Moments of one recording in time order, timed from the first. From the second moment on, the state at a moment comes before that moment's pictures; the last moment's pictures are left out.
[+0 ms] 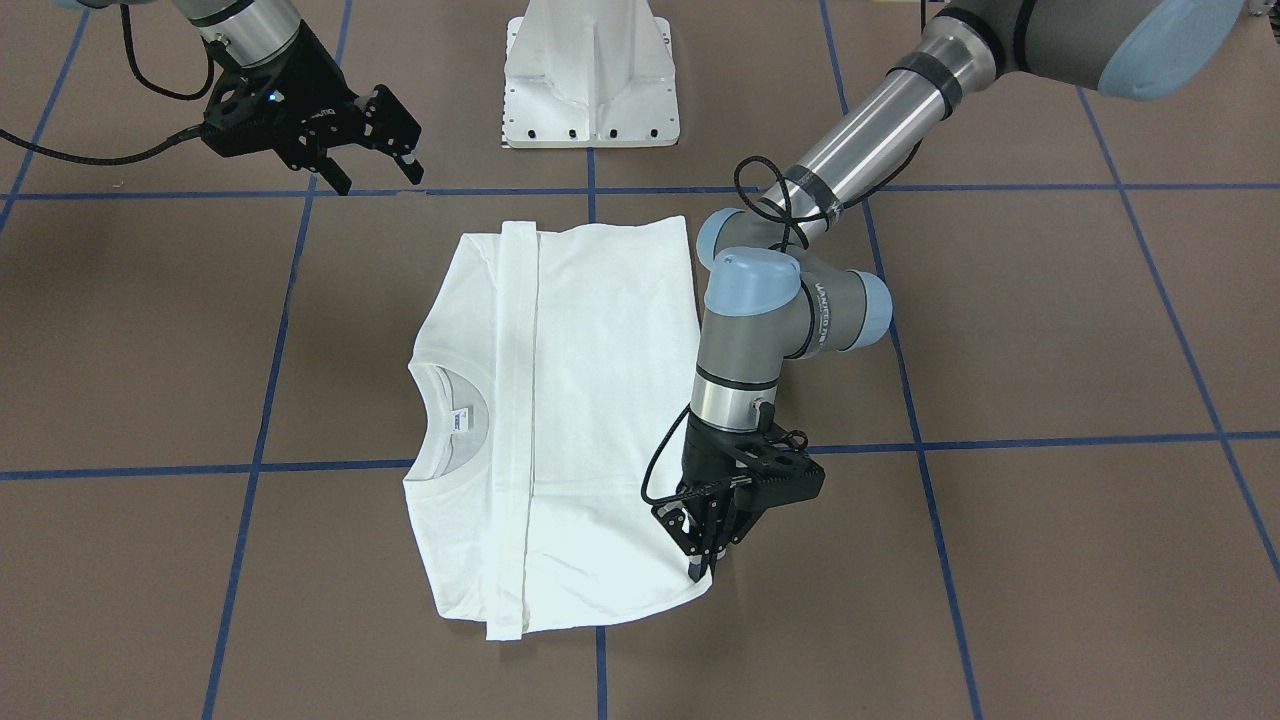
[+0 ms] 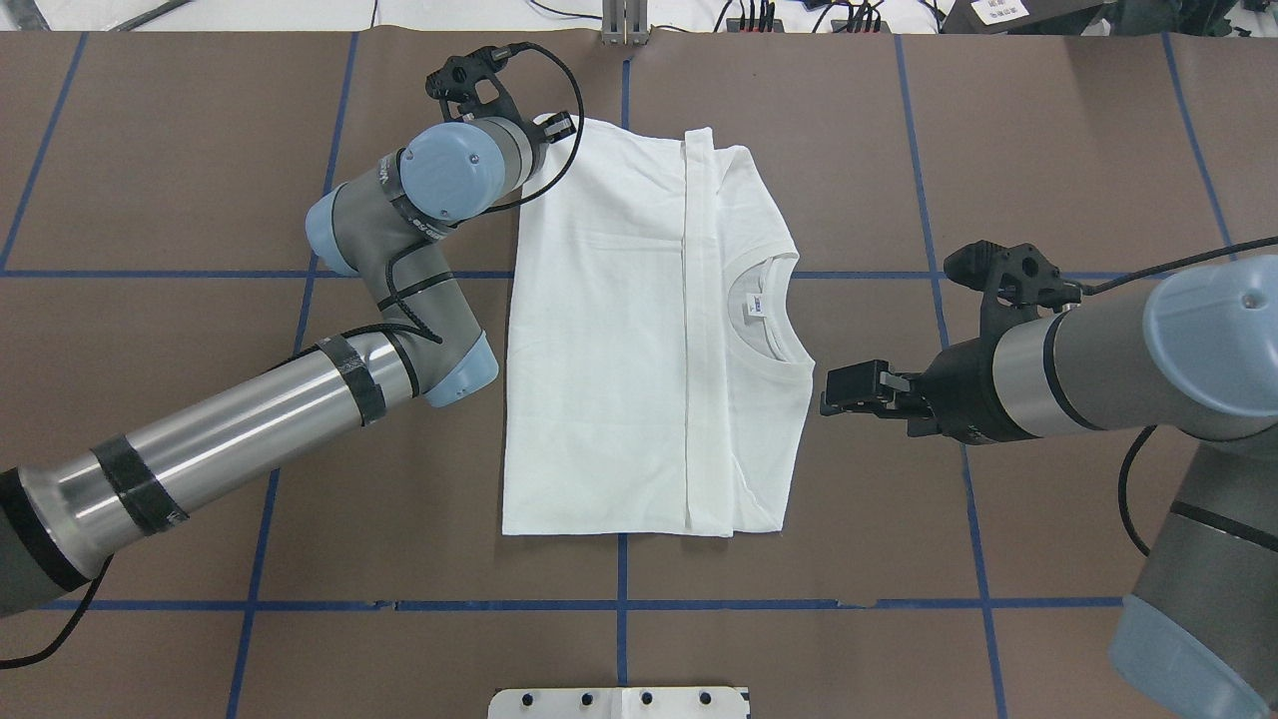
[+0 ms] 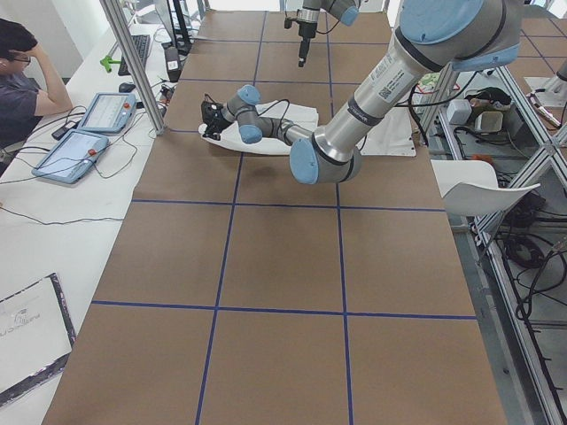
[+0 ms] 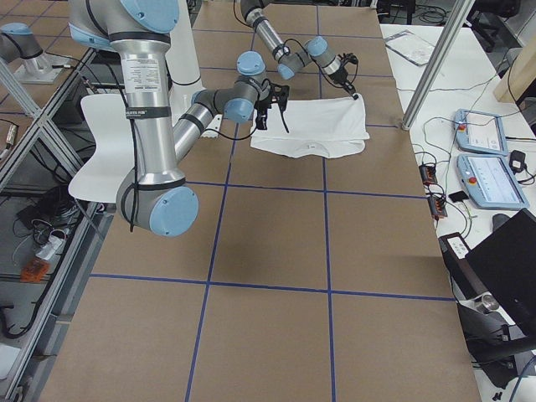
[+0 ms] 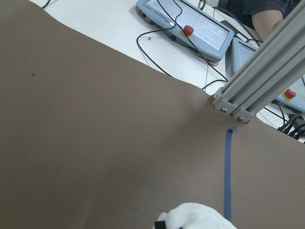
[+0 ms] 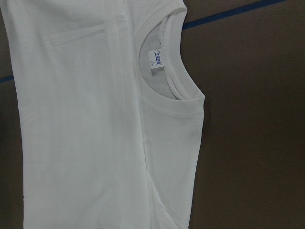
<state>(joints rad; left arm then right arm) -0.69 -2.48 -0.97 -2.41 -1.40 -1.48 0.58 -1.44 2.22 -1.28 1.93 1.43</state>
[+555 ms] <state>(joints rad) -0.75 -2.47 -0.99 -2.42 -1.43 -1.44 0.57 -1.39 2.18 -1.29 1.87 1.43</state>
